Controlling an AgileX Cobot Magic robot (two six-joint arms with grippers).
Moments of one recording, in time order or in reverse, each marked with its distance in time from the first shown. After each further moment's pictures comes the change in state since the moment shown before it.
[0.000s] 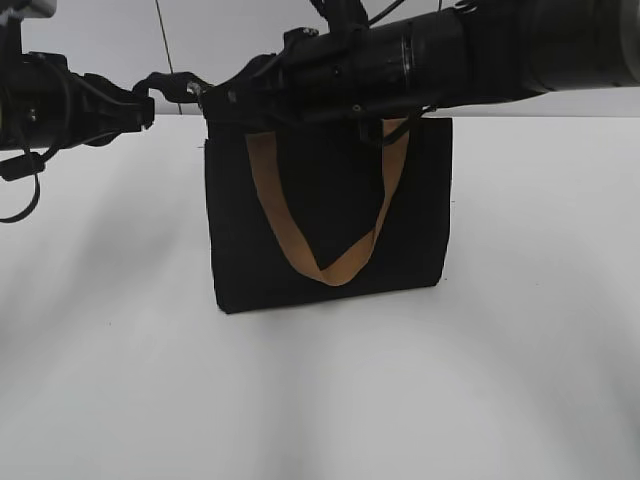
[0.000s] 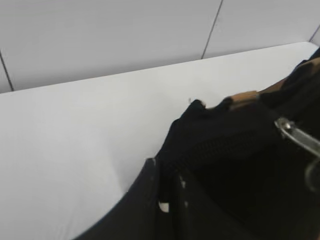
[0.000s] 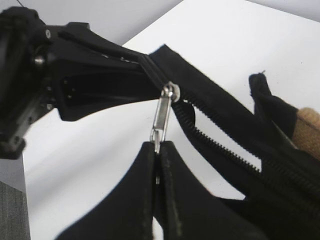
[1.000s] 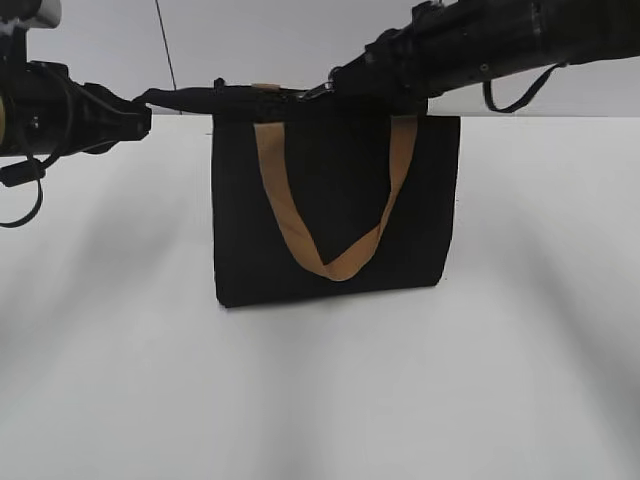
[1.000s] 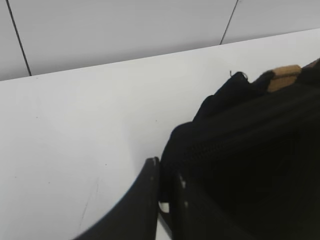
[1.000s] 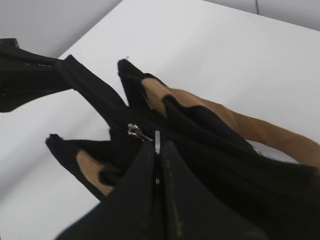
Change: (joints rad) left arm 0.000 0.011 0.000 0.007 0.065 0.000; right arm -0.227 -0.055 -0.002 -0.252 0.077 0.229
